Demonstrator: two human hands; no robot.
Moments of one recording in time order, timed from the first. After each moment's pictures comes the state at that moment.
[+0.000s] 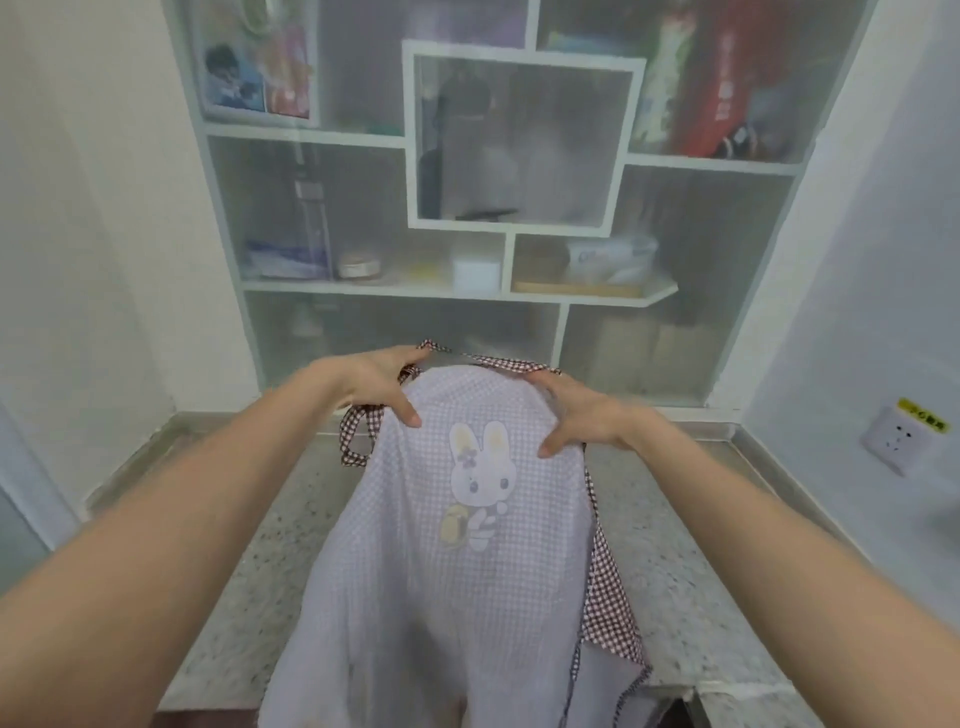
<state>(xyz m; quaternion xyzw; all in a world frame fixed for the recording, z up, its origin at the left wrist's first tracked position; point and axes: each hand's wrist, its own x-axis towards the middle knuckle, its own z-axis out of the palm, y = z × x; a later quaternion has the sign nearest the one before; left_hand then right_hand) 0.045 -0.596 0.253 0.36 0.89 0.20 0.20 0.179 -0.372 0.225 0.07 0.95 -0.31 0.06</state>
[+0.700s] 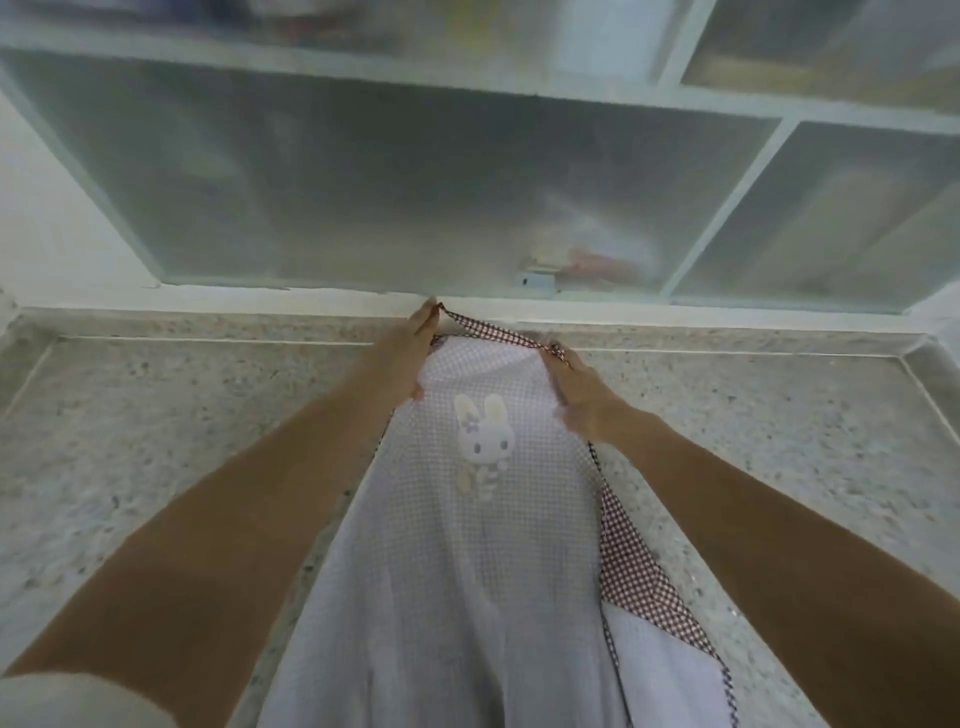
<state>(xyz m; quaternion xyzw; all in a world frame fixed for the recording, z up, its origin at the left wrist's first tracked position) -0.252 -0.497 -0.029 0.36 0.91 0.07 0.18 -0.115 -0.305 -0.037 0.19 0.94 -0.23 0.18</state>
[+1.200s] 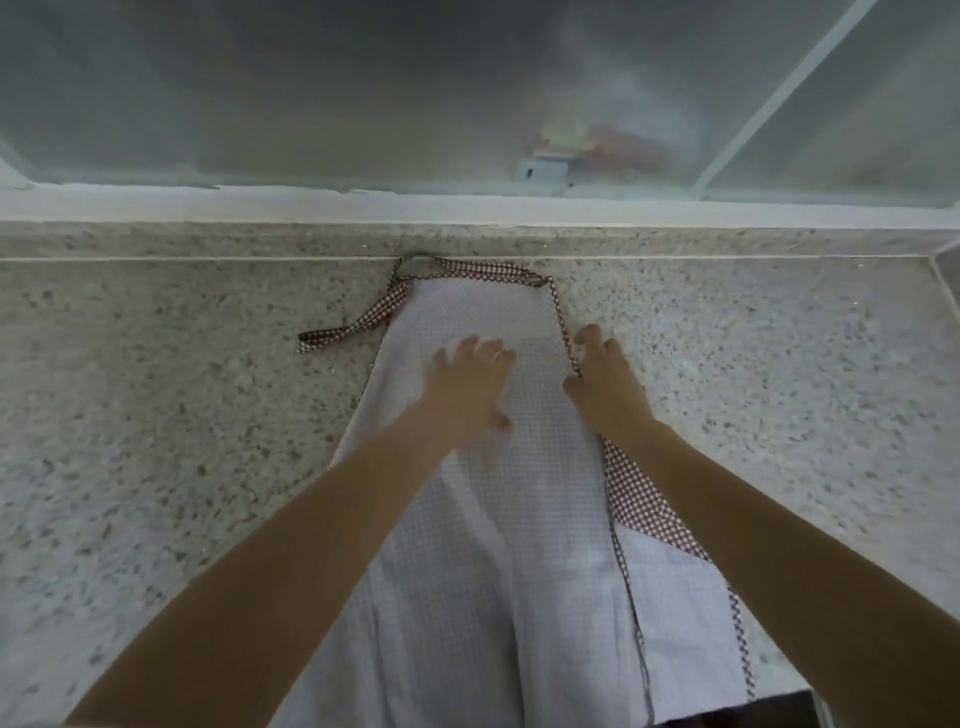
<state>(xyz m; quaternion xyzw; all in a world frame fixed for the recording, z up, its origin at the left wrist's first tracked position) -0.173 -0.463 -0.100 0.45 0.85 0.03 0.28 -0.076 -0.321 -0.095 0.36 0.90 -0.24 0.11</state>
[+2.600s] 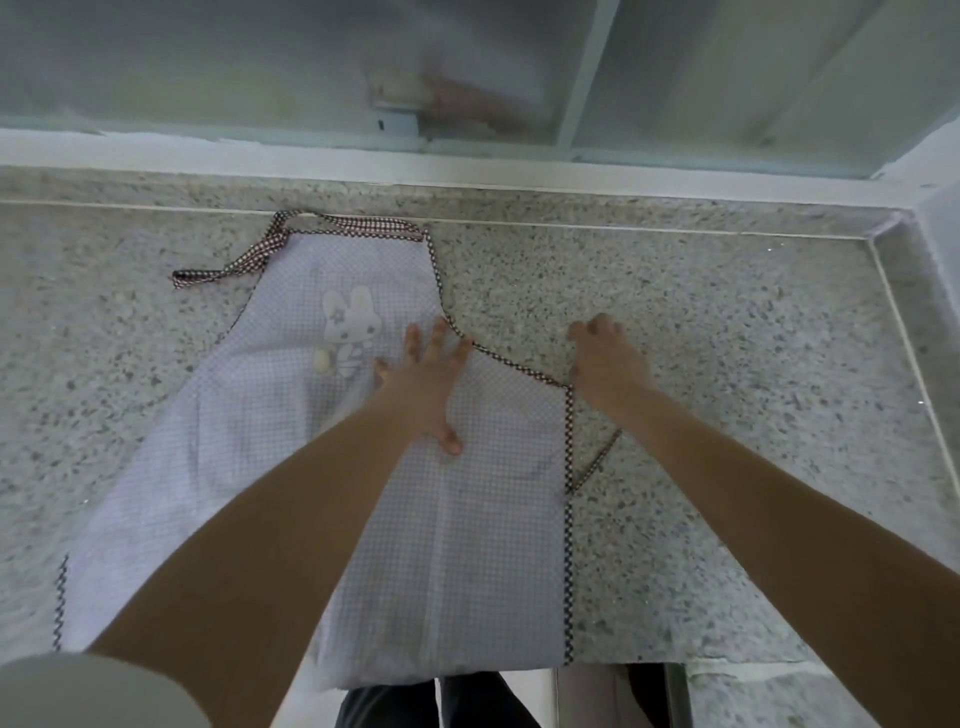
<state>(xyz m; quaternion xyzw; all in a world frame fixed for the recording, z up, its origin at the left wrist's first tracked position) -0.052 -0.360 -0.121 0.32 0.87 -0.05 0.38 0.041 -0.172 -0.083 0.23 0.95 -0.09 0.19</state>
